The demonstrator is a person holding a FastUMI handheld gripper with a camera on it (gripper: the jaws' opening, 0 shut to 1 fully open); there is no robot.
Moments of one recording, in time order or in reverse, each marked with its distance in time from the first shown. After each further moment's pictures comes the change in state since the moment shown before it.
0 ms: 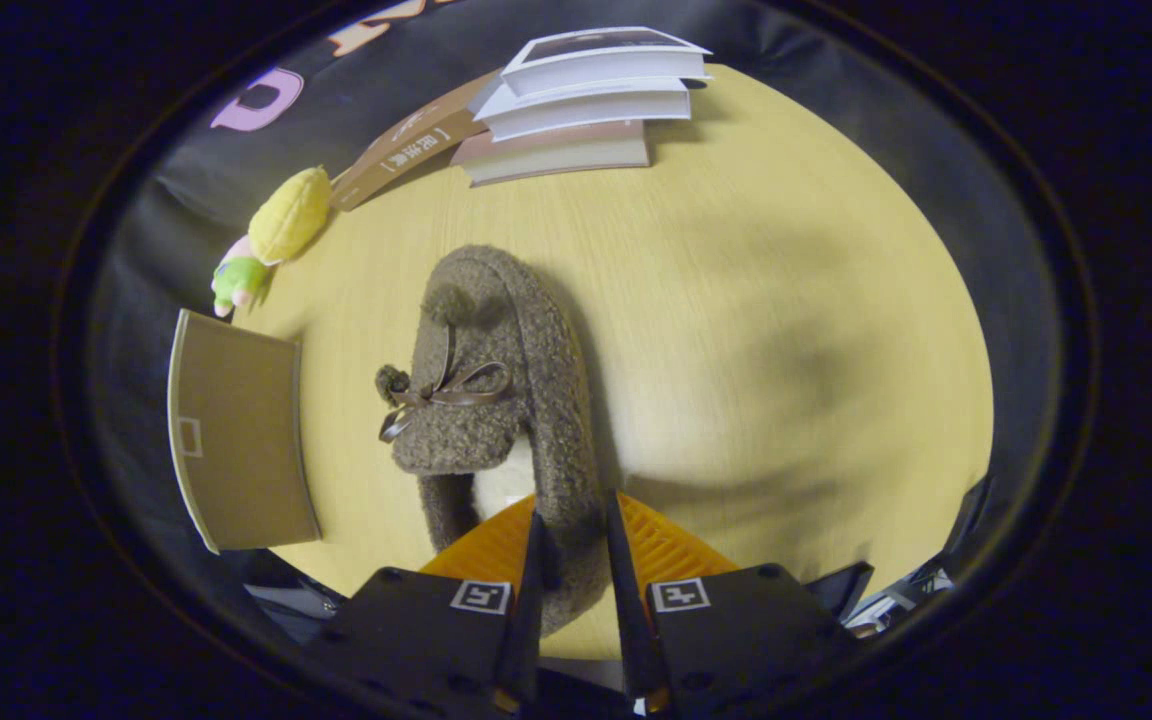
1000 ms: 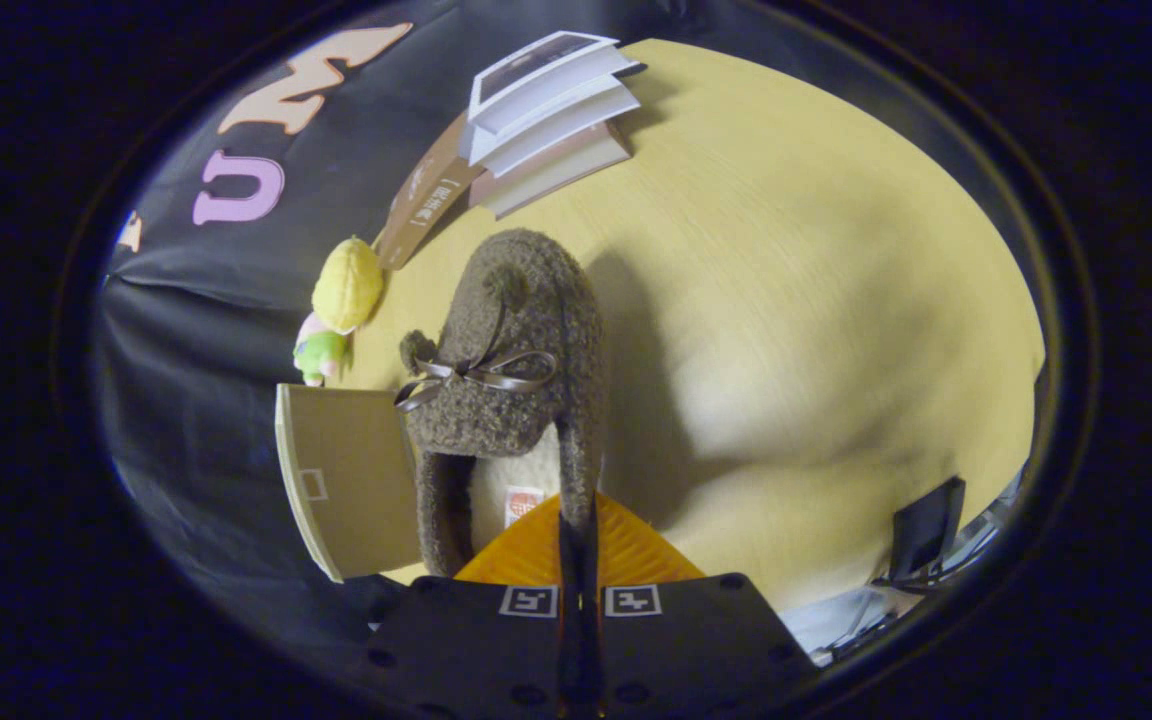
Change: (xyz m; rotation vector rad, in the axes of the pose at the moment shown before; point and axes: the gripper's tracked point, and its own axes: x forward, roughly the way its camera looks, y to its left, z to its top) arm -0.050 0.043 -0.014 0.273 -0.007 0.307
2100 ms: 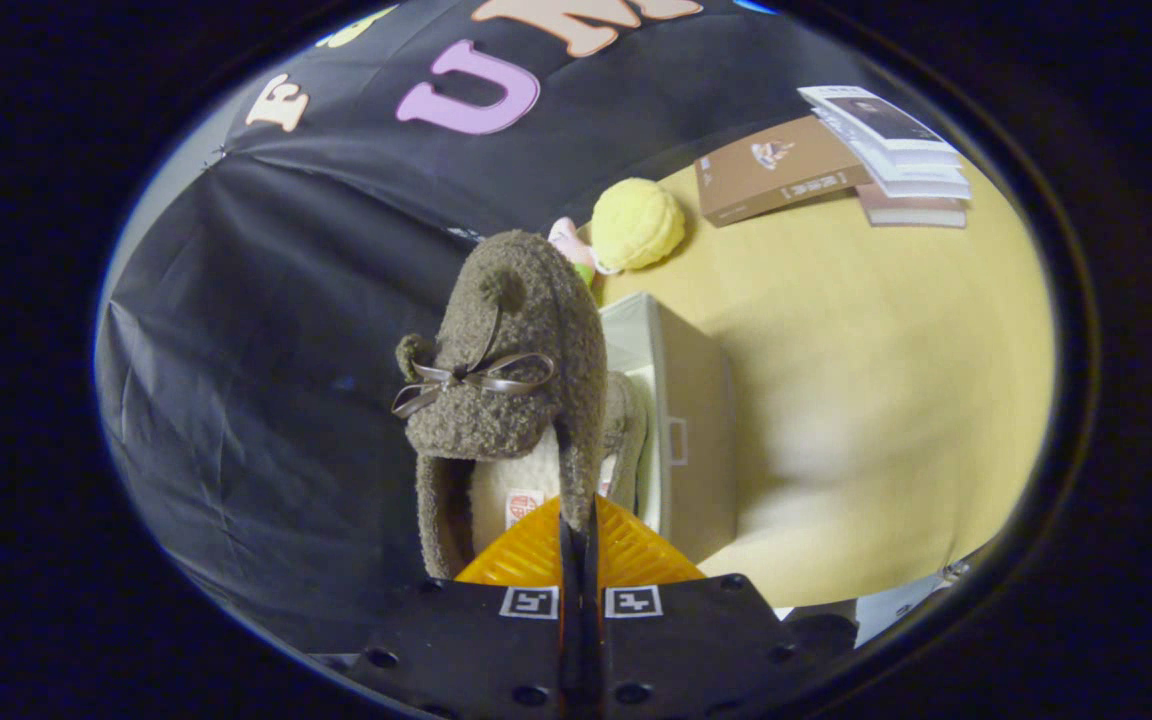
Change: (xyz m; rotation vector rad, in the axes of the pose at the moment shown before) arm 0.004 0.334 -0.113 -0.275 -0.003 0.257
